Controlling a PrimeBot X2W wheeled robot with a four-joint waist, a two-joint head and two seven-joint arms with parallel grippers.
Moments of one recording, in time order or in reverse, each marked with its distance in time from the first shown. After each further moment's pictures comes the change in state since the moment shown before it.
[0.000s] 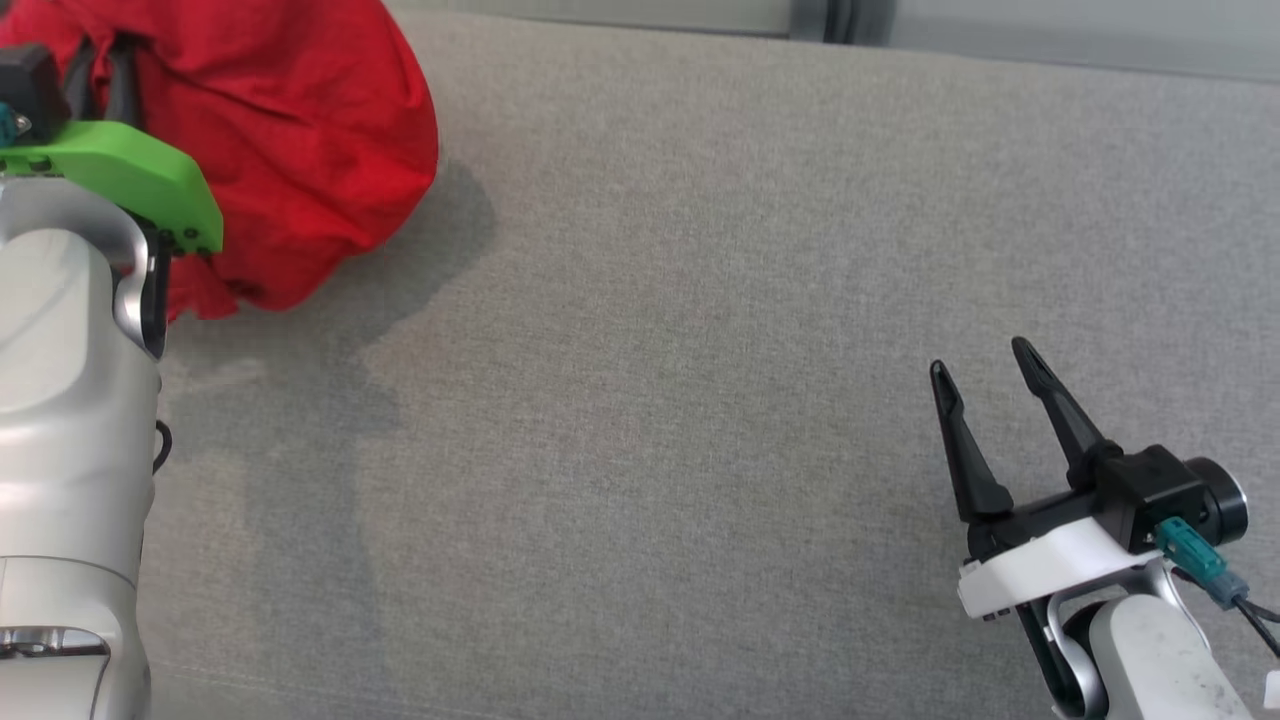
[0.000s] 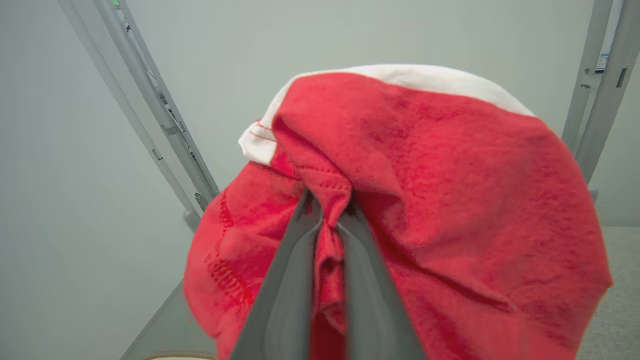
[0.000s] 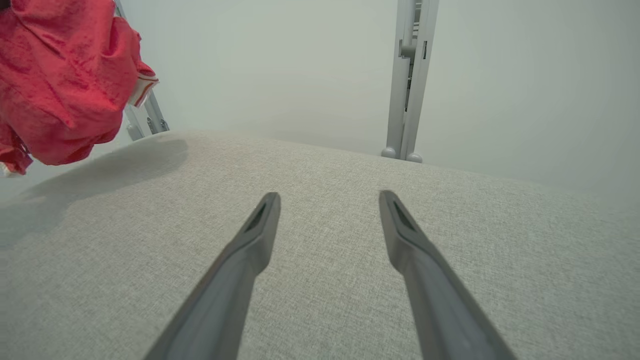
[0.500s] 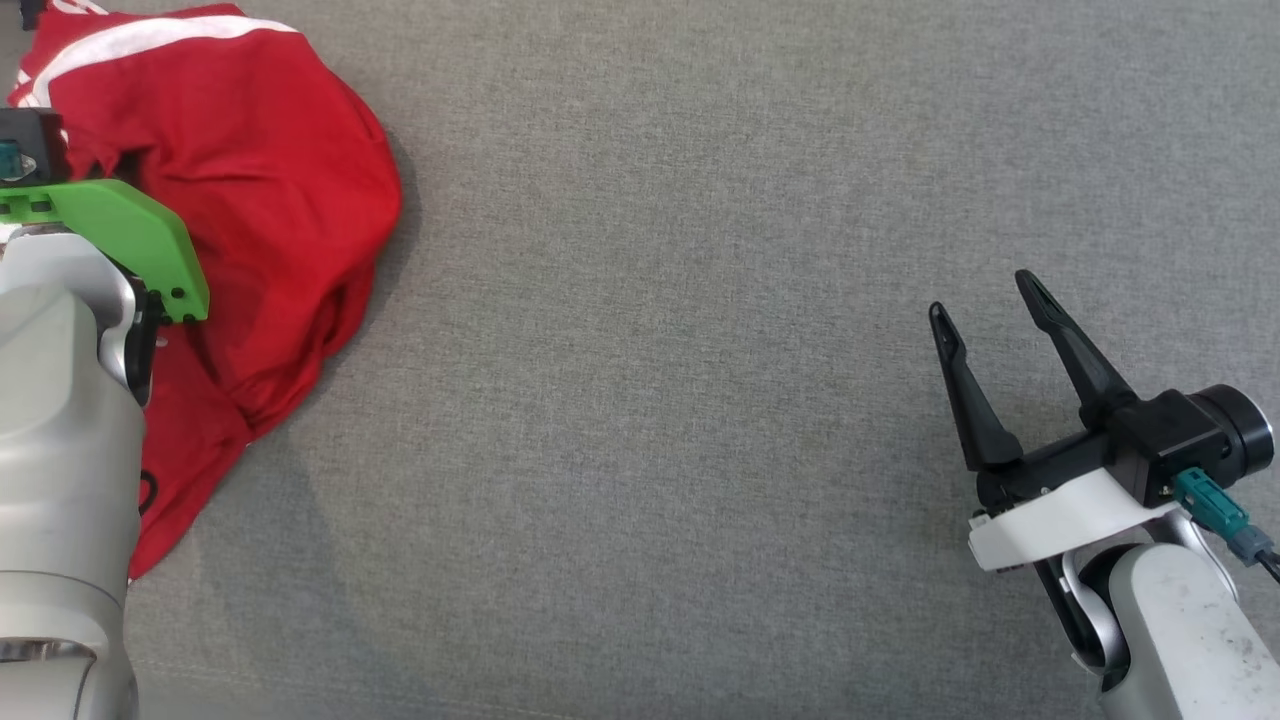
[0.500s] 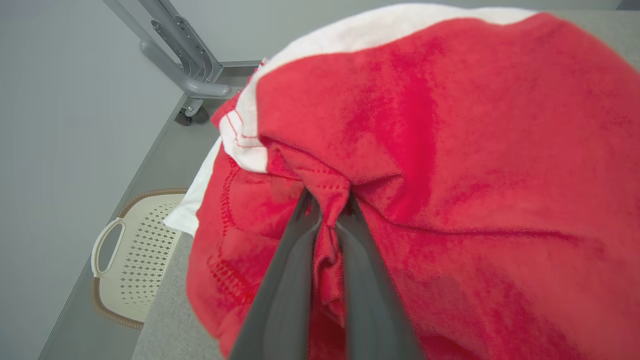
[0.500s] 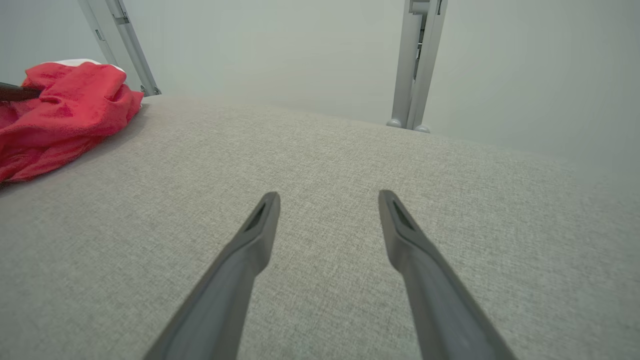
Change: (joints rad) left arm 0.008 0.016 0.028 0.141 -0.008 -0.005 0.230; right arm -0.071 -0.065 0.035 -0.079 -0.005 0.000 0.049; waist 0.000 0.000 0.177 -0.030
